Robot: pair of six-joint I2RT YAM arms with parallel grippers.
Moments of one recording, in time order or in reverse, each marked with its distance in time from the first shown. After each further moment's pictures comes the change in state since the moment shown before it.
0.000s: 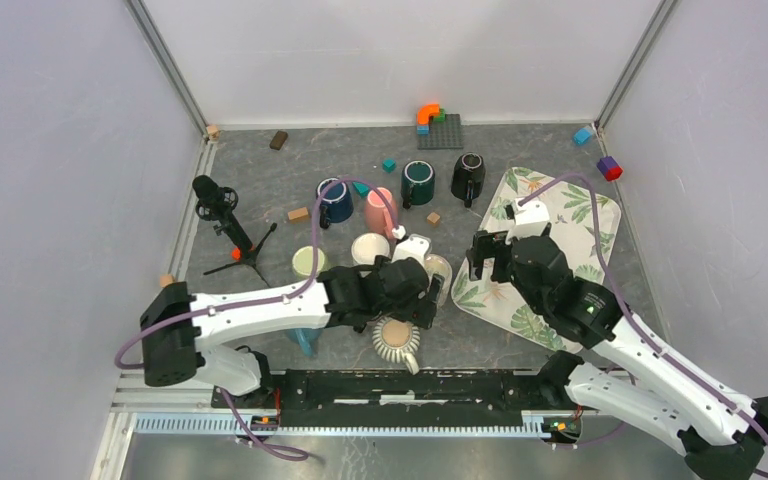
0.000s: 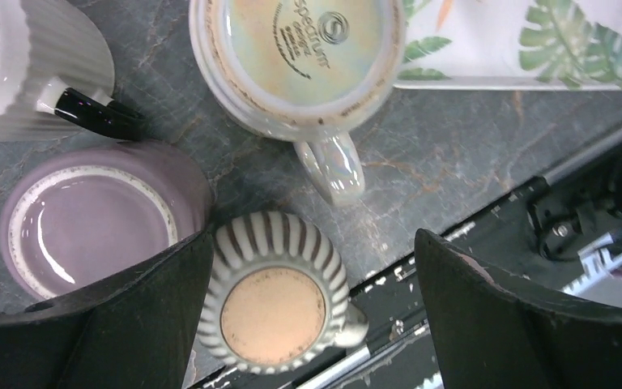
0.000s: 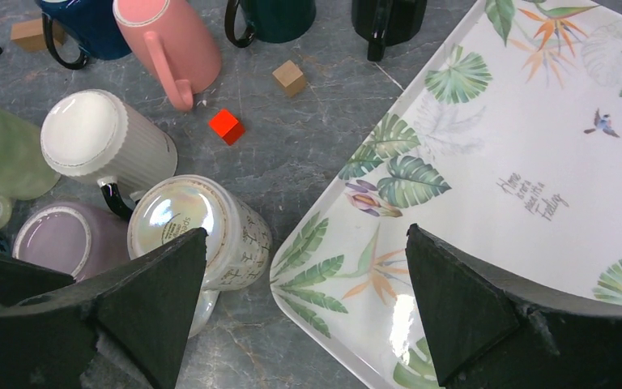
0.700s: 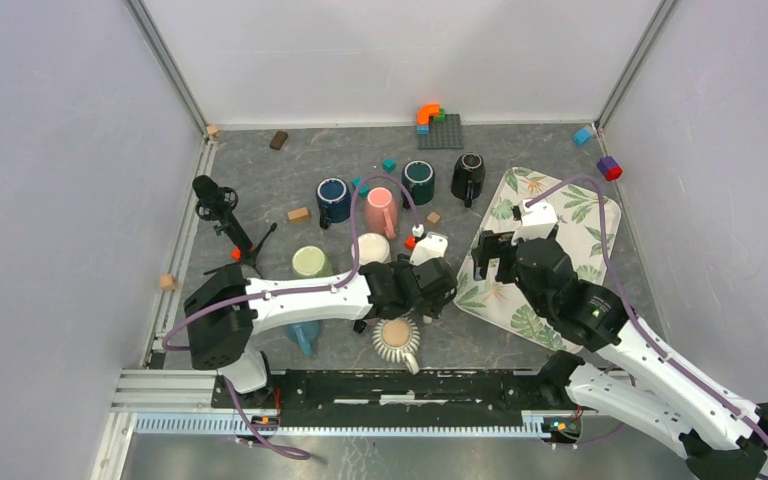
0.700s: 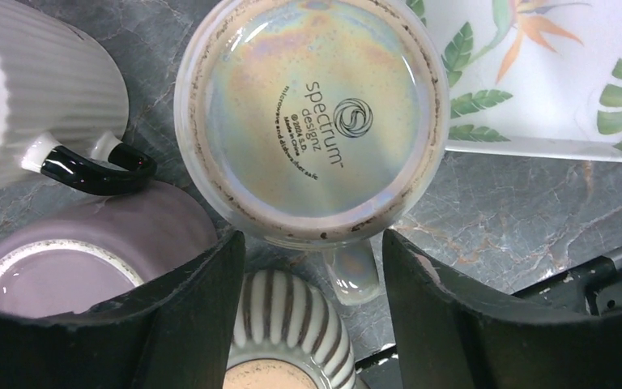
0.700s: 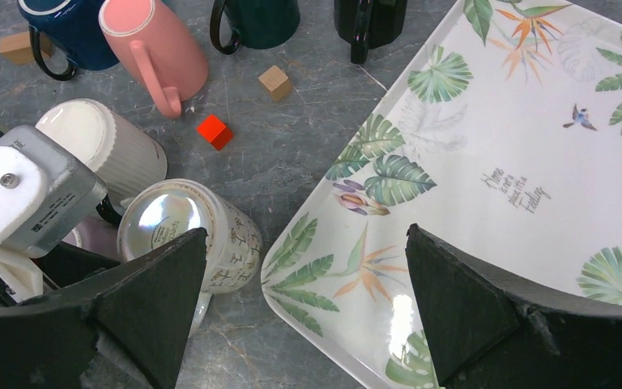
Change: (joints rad) left arm 0.000 0.259 0.128 -0.002 -0.119 -0.032; right arm 0.000 -0.037 0.000 -0.030 0.042 0.010
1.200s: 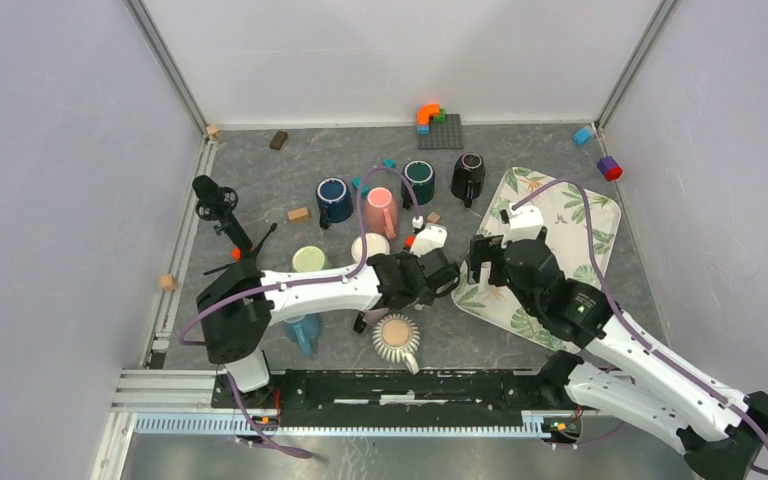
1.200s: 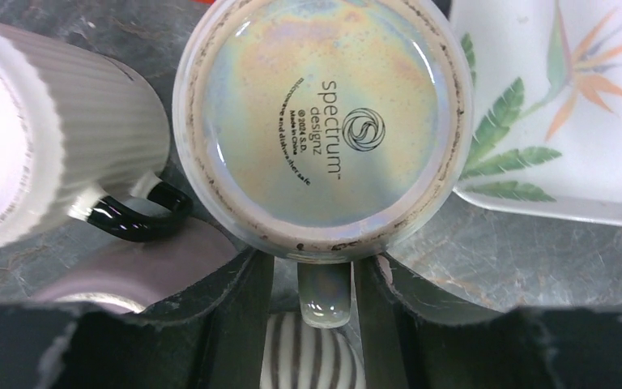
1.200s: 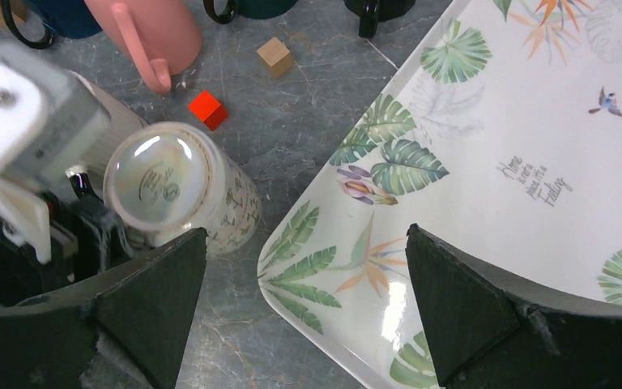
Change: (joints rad) left arm 0.043 0.073 0.040 0.005 -0.055 0.015; right arm 0.000 0.045 -0.050 0.045 -0.019 0.000
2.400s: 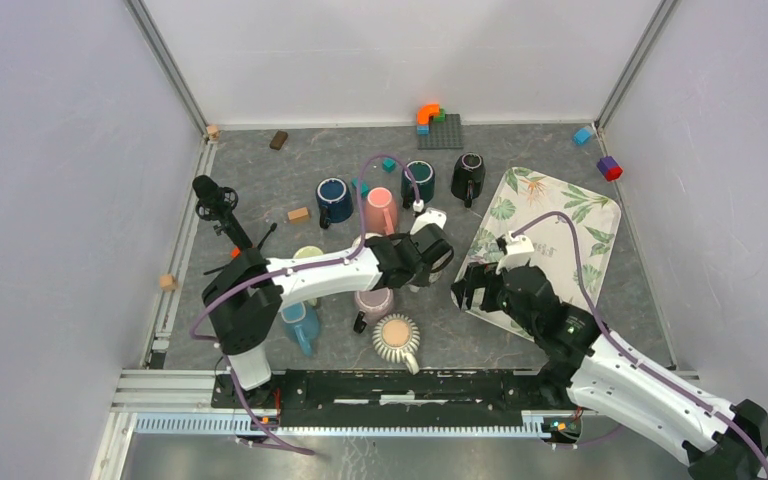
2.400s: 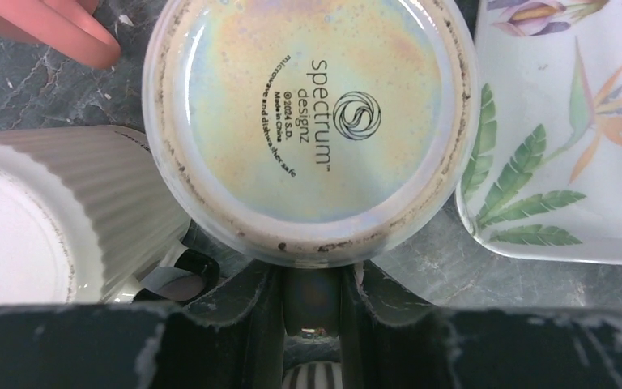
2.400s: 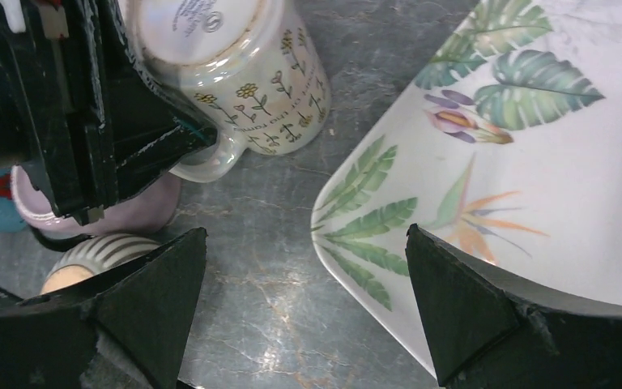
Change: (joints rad) left arm 0.125 0.062 0.041 0.068 0.092 0.162; right arm -0.001 -0.110 -0.295 0.174 -0.196 0.140
